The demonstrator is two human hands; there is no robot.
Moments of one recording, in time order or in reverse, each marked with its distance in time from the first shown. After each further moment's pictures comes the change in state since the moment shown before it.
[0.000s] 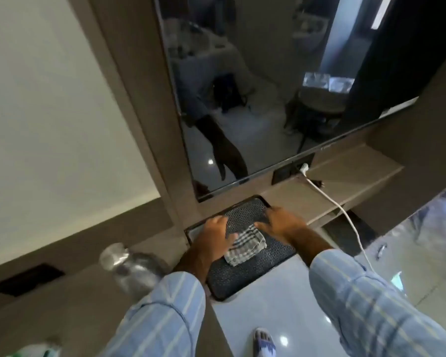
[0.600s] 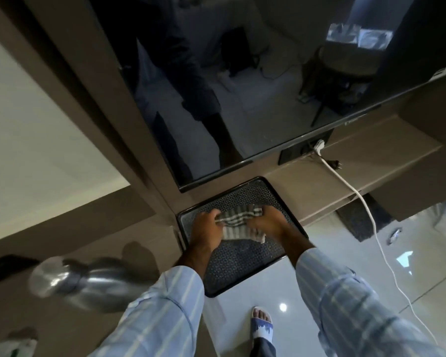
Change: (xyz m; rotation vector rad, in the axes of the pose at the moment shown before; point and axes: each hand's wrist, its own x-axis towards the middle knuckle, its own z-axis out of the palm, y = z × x) left_hand 0.063 -0.024 0.066 -0.340 0.045 -0.406; right_hand 0.069 0.023 0.069 0.614 -0.171 0.279
